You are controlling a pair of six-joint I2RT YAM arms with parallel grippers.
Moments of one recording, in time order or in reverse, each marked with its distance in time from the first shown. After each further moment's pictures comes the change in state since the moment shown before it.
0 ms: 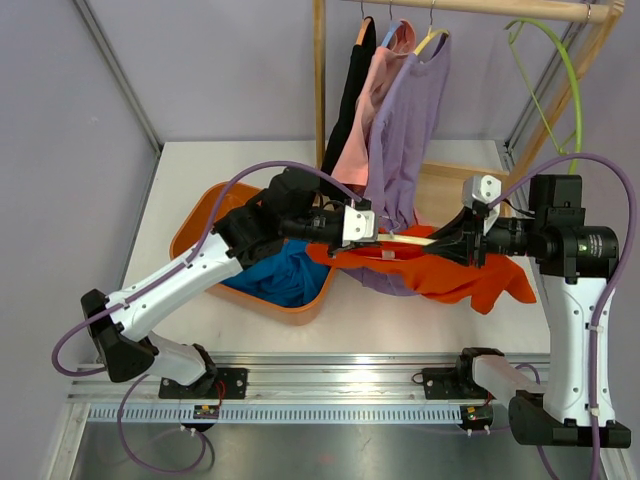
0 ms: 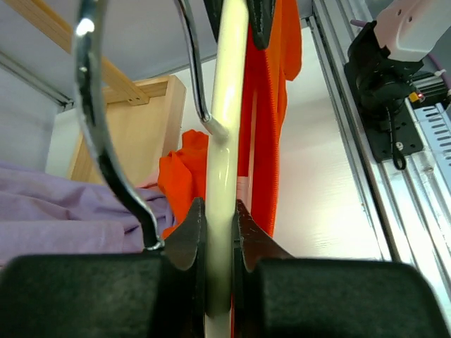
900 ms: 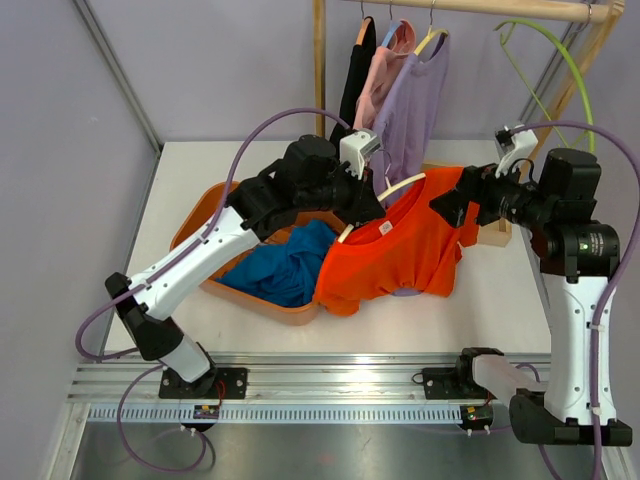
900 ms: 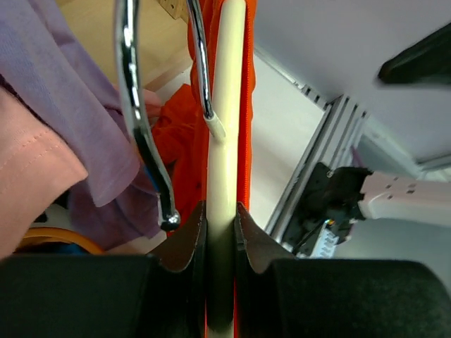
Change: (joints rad) left arm 0.039 0.173 0.307 -0.197 -0.325 -0.828; right arm 0.012 0.035 0.088 0.375 0.545 0.885
